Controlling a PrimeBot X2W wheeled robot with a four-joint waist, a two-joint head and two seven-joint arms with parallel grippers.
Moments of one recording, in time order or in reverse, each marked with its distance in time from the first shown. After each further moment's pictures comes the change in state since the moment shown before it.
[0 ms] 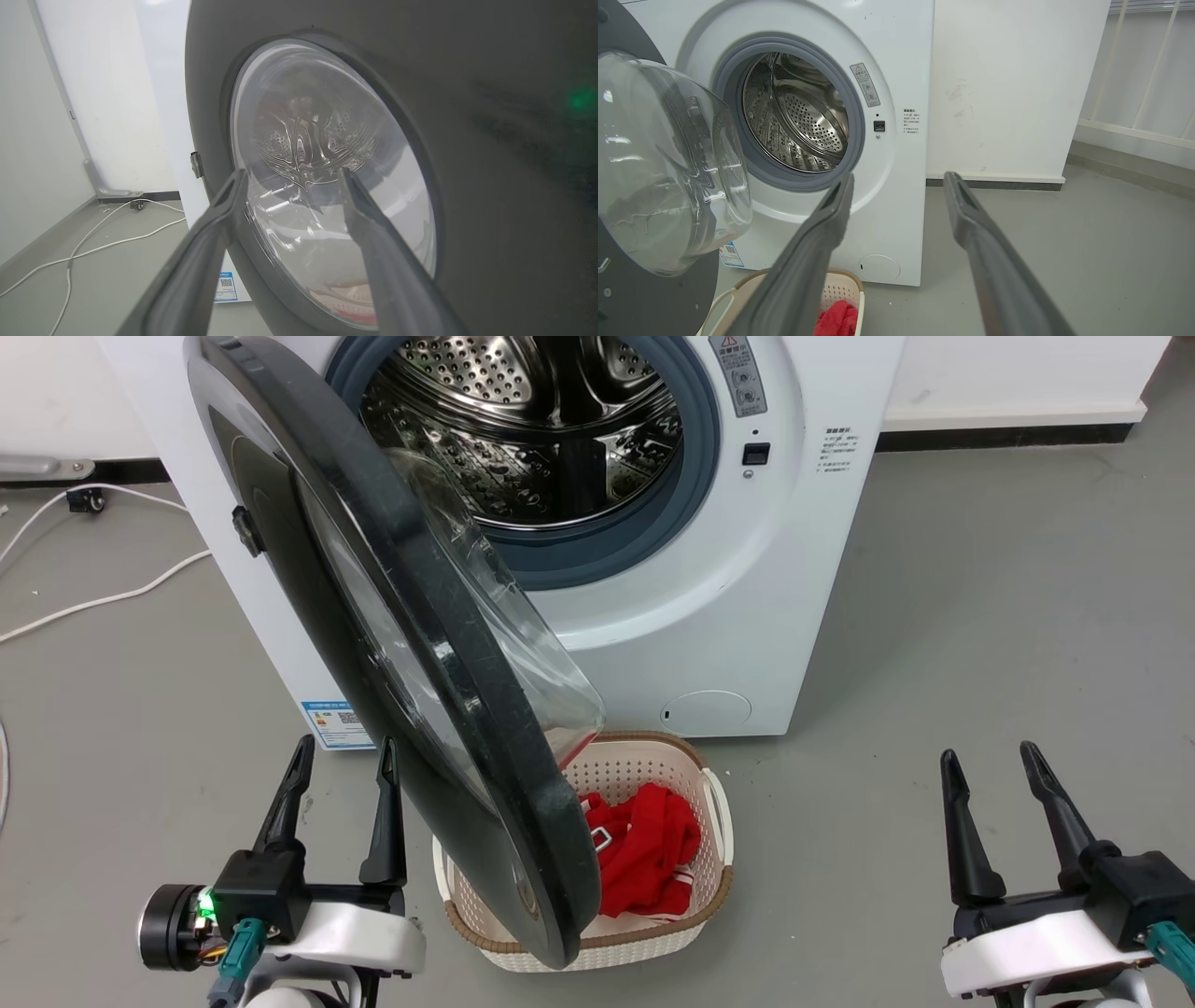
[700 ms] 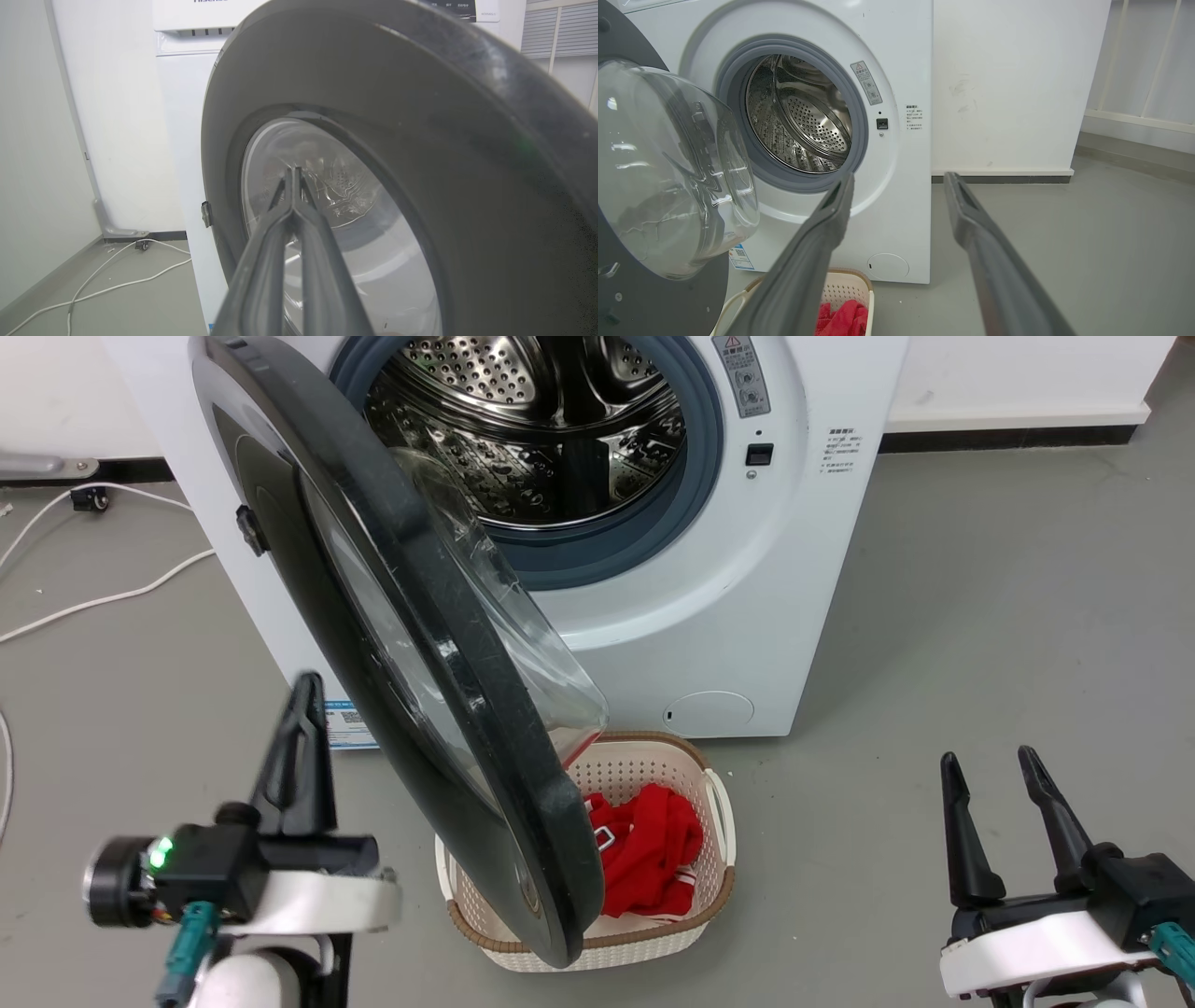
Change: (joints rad) left arm -0.026 0.001 0.021 -0.107 0.007 -0.005 0.000; right arm -0.005 0.000 0.005 0.026 0.040 0.000 -0.010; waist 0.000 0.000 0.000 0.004
